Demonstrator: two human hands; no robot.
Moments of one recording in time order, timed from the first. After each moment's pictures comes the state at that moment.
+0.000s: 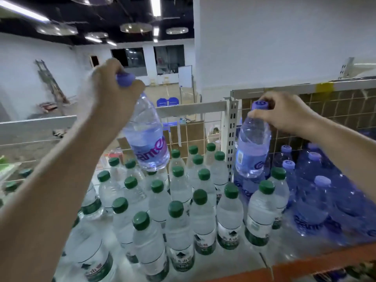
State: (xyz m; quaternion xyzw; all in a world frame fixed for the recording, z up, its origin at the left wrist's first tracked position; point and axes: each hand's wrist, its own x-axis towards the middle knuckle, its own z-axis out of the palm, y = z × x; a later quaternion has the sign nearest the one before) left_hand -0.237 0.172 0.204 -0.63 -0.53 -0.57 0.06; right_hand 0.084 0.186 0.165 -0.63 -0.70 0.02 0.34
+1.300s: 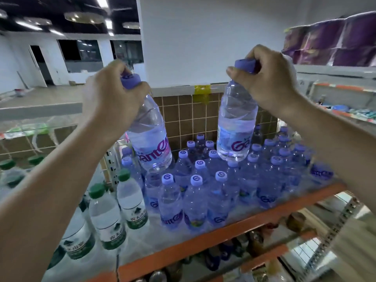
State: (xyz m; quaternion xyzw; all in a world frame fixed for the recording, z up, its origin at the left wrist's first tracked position) left_hand 0.126 0.124 0.192 -0.68 -0.49 -0.55 0.01; right_hand 0.391 0.109 0.201 -0.55 -0.64 -0.19 0.51
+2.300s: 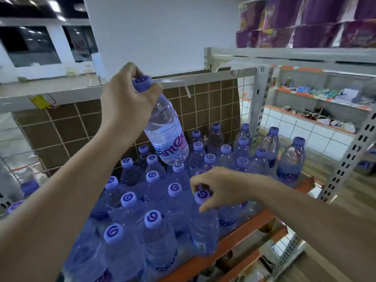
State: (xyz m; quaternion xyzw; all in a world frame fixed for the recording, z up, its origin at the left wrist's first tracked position) left_hand 0.346 0.233 0.162 -0.72 -0.42 -0.54 -0.10; right_hand 0.530 0.153 0.043 -0.54 -0.81 0.20 0.04
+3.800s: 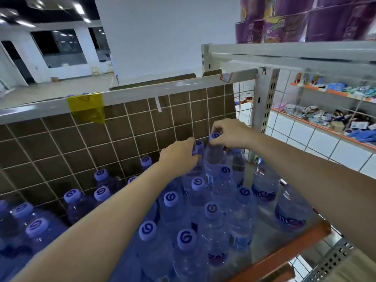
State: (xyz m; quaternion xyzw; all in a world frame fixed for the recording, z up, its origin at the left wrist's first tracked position) left_hand 0.556 0.335 0.052 -0.87 -0.49 -0.10 -0.07; right_hand 0.736 0.322 0.076 -0.69 -0.69 0.11 0.18
